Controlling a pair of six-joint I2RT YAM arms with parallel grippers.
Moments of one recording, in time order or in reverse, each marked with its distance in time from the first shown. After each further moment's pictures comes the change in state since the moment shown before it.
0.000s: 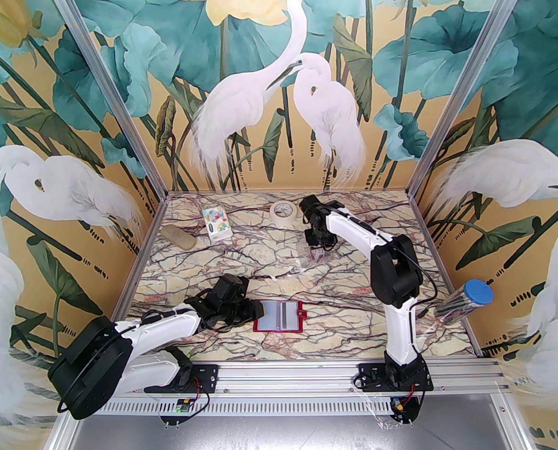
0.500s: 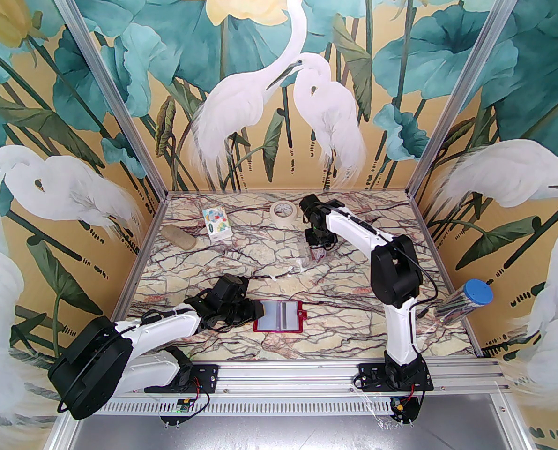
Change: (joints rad) left arm 0.000 0.000 0.000 0.000 0.000 0.000; right arm 0.000 0.000 0.015 -0.021 -0.008 -0.005
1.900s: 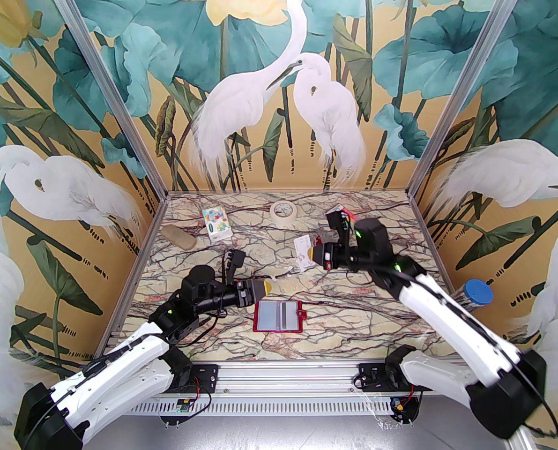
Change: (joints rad) left arm 0.000 -0.430 0.127 0.168 0.171 0.021; right arm 0.034 -1.051 -0.870 0.783 -0.719 0.290
